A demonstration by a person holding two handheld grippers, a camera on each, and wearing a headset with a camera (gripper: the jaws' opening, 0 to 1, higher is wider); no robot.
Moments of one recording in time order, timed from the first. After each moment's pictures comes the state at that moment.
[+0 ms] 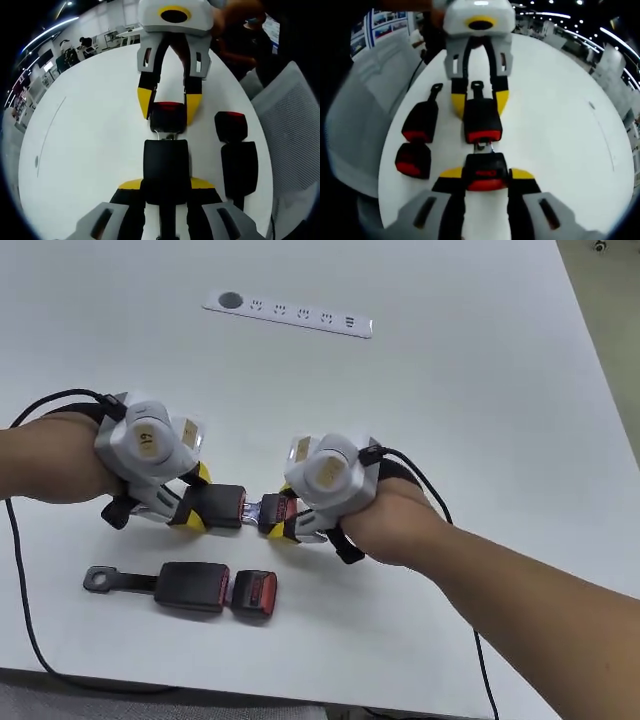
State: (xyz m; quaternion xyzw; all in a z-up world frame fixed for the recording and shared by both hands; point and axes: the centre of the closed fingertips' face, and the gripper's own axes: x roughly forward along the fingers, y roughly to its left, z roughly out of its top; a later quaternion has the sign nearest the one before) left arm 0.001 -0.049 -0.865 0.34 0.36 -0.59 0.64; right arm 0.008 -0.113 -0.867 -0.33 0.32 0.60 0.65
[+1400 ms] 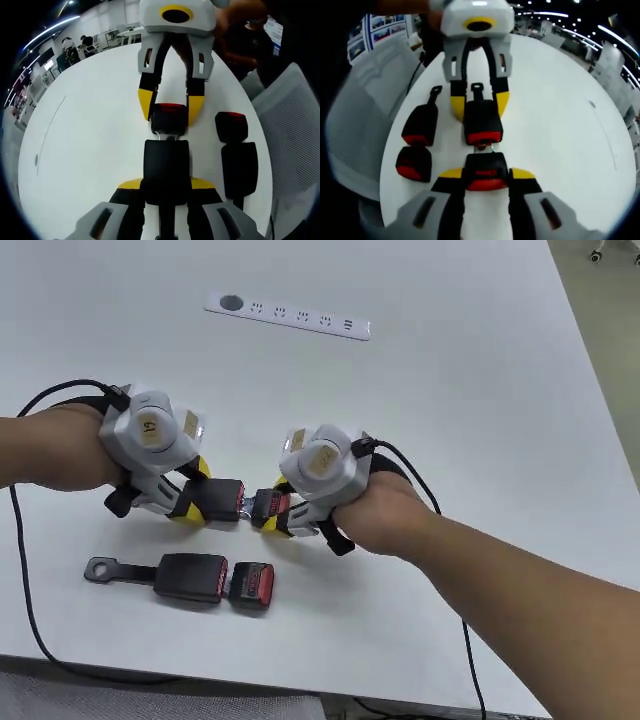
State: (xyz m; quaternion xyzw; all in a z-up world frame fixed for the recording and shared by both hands) left arm 0.000 -0.048 -0.865 0.34 0.37 -0.58 0.64; right arm 0.007 -0.111 -0.868 -0.33 0.32 0.60 0.65
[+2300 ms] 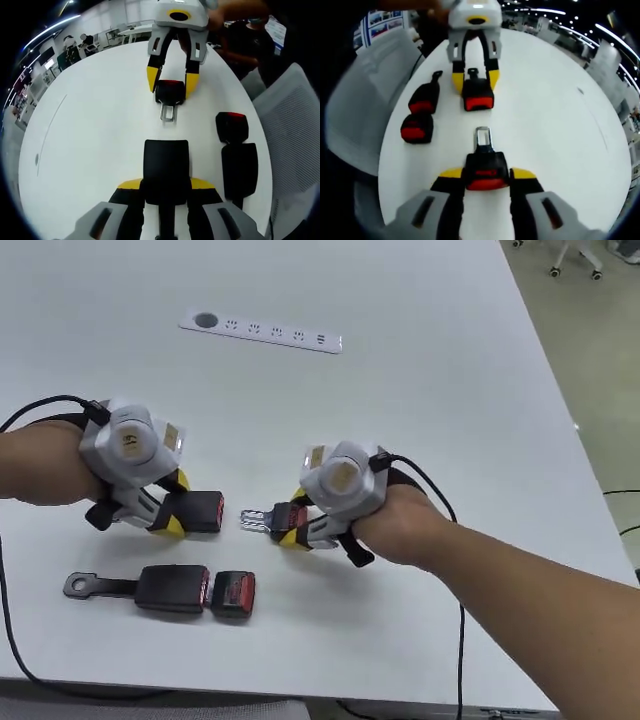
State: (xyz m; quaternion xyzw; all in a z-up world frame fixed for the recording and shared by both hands) left arm 0.000 -0.048 -0.865 0.34 0.37 -0.58 0.64; right arm 0.008 -0.179 -0.867 -0.35 0.33 0.57 0.66
